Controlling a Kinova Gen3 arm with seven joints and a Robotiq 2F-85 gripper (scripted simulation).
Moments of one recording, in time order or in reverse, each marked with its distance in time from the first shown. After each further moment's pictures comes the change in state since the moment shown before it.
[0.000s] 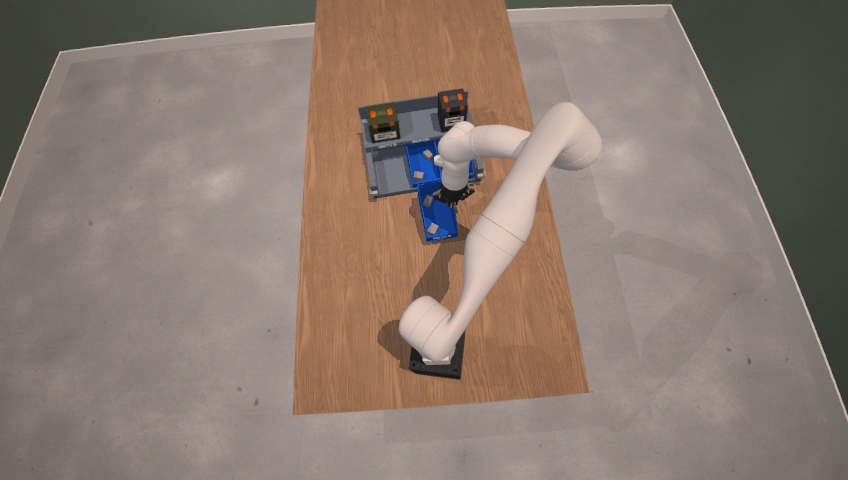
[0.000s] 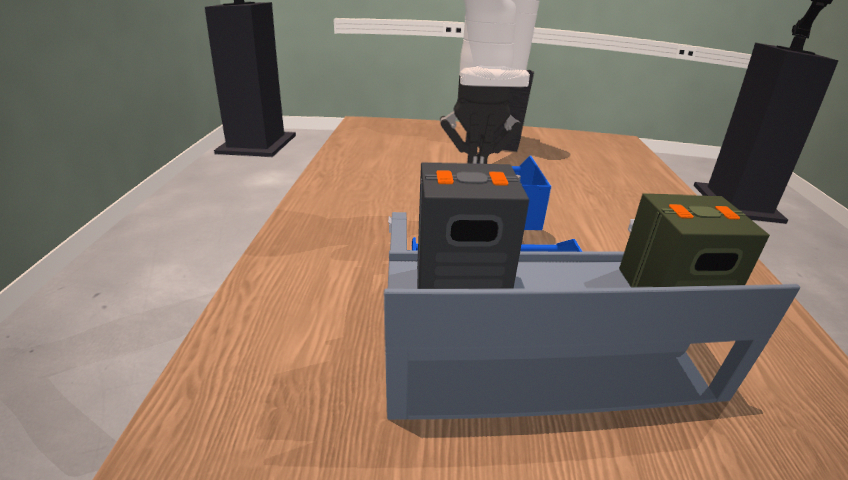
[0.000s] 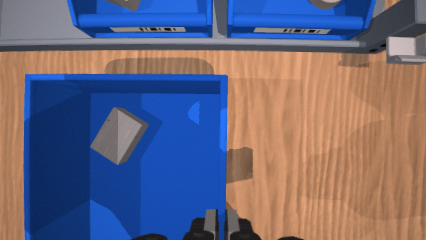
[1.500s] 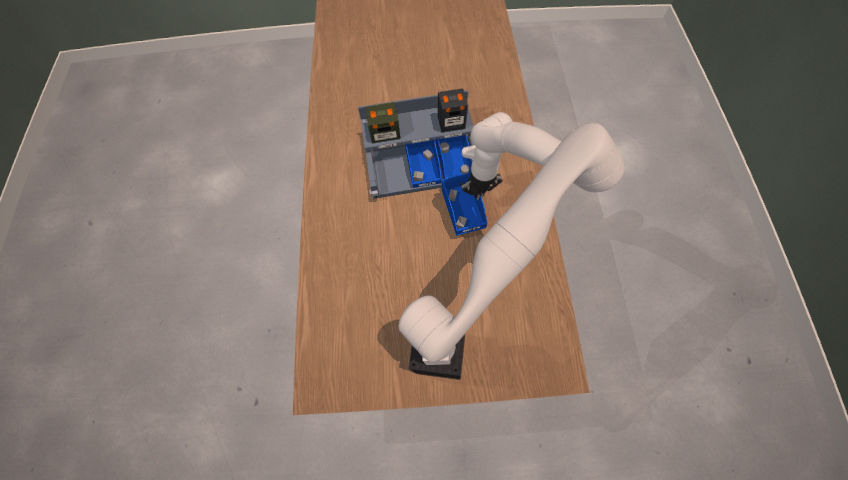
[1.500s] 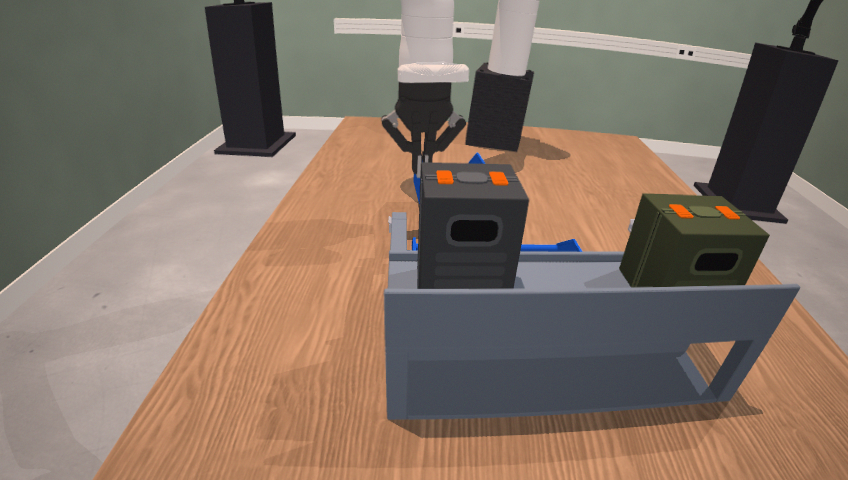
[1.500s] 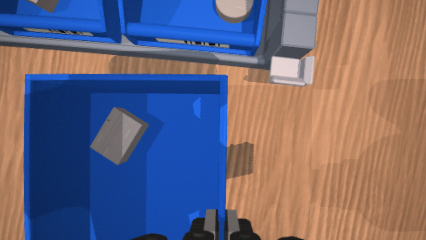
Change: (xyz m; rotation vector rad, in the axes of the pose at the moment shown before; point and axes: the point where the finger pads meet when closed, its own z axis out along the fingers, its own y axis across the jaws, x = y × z) arm 0.012 0.088 -0.004 -0.002 0.000 -0.089
